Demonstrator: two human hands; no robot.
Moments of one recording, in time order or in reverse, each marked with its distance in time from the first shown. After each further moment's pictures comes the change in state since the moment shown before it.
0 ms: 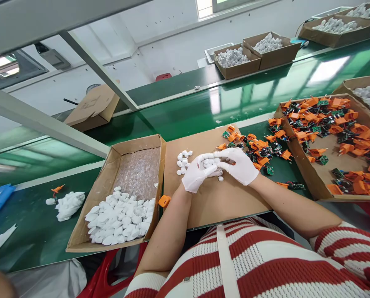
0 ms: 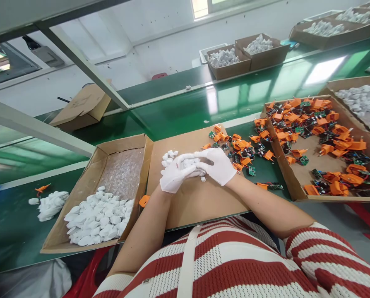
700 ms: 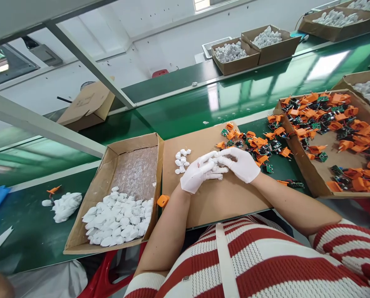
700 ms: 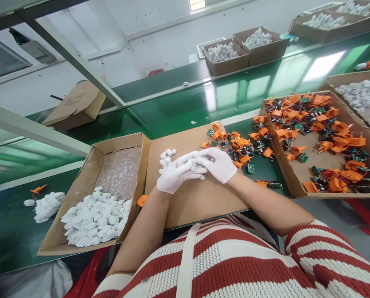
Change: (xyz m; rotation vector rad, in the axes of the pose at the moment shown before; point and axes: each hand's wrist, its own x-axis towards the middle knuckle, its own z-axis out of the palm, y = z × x) left_hand -0.002 0.000 0.002 -0.158 -0.131 -0.117; right_hand -0.003 -0.006 -0.003 0.199 -0.040 0.246
